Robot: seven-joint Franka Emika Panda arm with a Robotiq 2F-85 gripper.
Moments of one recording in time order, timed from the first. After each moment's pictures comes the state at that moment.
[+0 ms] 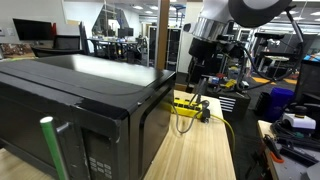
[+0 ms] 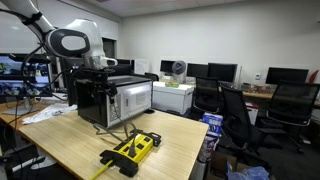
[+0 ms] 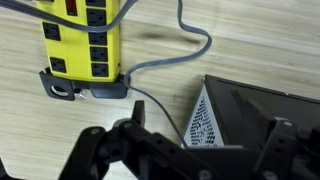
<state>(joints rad) -0.04 -0.20 -0.05 -2.63 -0.01 2.61 -0.36</state>
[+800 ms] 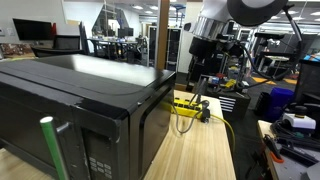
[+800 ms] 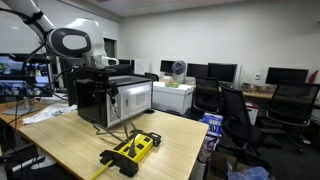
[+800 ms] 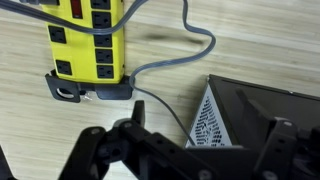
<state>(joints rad) -0.04 -0.20 -0.07 -2.62 -0.01 2.59 -0.36</state>
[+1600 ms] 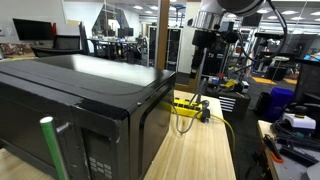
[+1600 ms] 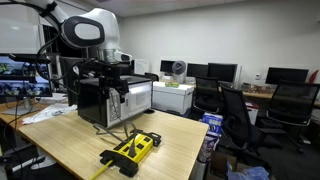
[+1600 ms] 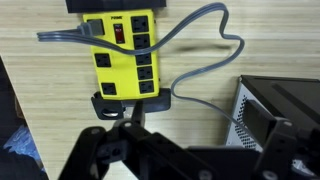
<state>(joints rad) -0.08 -0.17 -0.17 -2.49 -0.01 2.41 -0.36</state>
